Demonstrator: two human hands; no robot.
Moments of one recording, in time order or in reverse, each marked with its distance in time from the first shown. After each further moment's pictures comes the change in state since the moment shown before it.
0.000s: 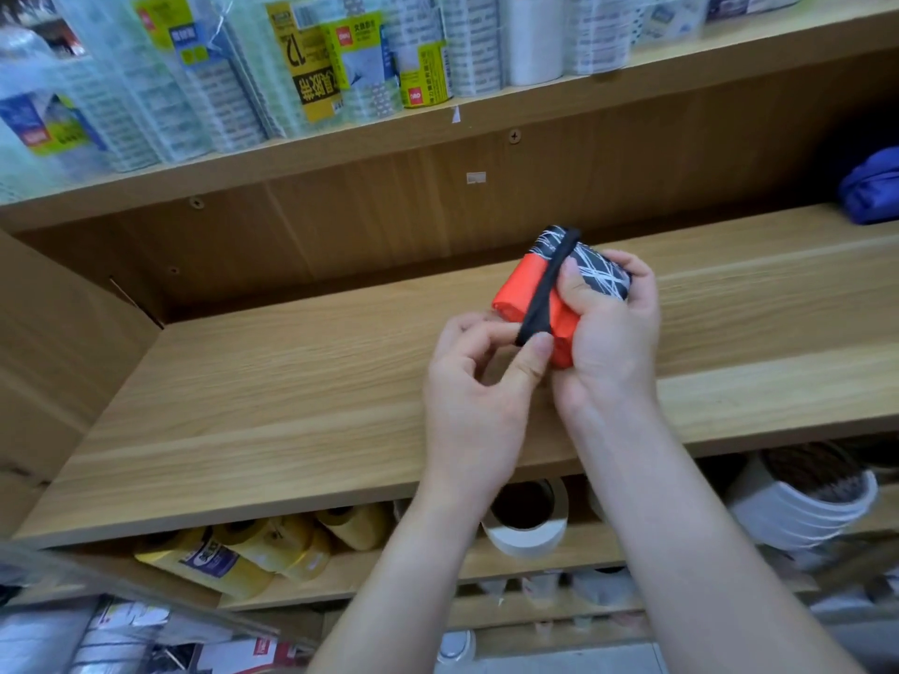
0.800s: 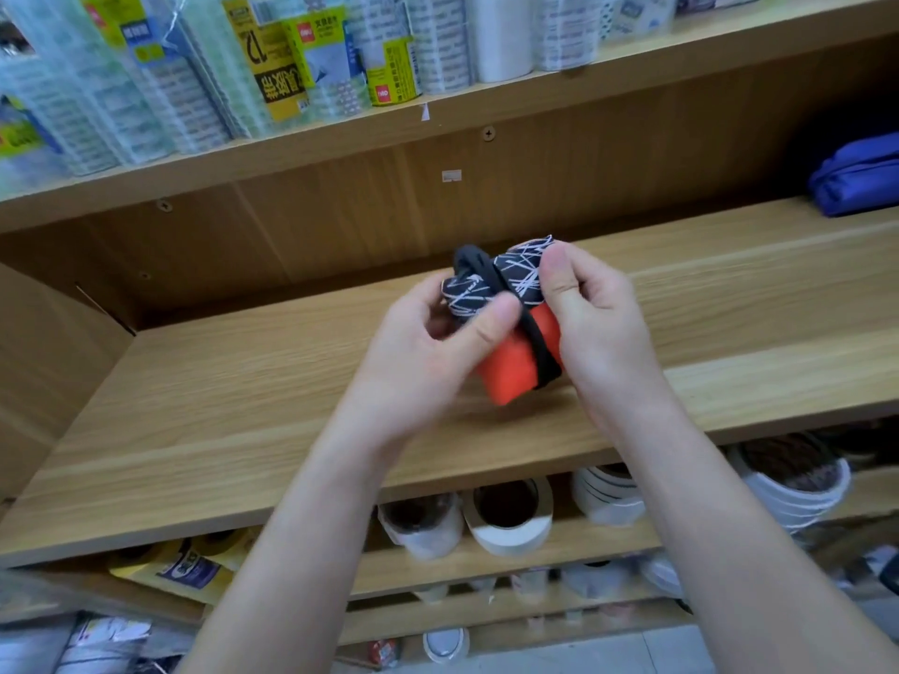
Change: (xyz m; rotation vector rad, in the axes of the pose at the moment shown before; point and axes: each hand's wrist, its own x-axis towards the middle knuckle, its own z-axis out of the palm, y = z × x) left_hand 0.036 0.031 -0.026 -0.068 -0.315 -0.239; right_hand 0.010 -0.017 -0.024 -0.603 -0.547 -0.251
